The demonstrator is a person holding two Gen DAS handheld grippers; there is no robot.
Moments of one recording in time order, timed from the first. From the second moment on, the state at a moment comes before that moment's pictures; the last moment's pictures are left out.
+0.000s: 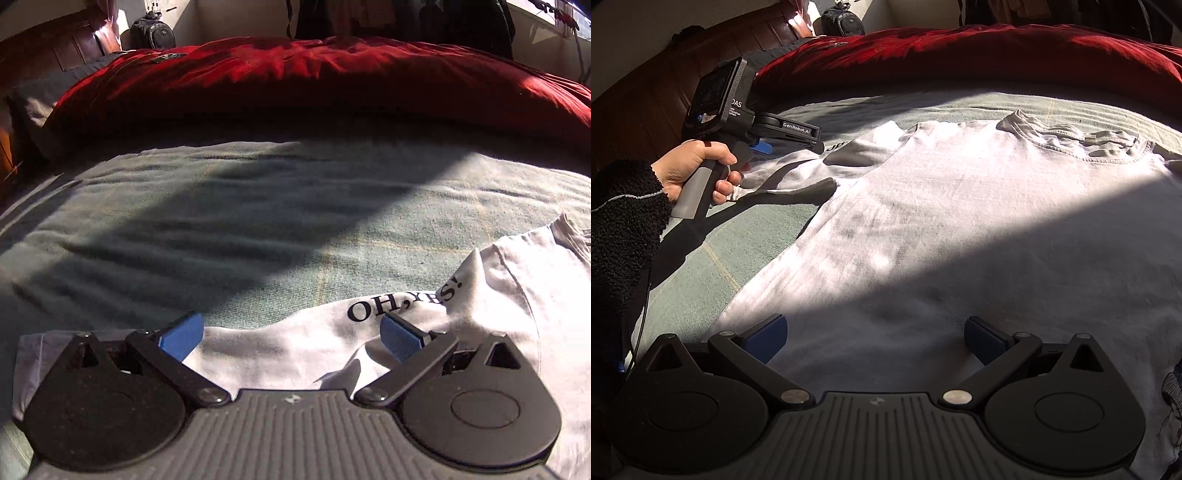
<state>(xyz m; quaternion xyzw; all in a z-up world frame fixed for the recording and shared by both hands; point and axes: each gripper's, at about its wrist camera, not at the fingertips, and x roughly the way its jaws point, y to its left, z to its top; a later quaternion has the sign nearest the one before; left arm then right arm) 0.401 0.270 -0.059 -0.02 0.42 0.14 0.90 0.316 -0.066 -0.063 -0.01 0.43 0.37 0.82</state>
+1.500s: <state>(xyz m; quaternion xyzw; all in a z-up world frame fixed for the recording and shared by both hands) 0.331 0.349 -0.034 -0.13 0.41 0.21 0.88 0.306 -0.069 -0.048 0.00 0.41 0.37 0.83</state>
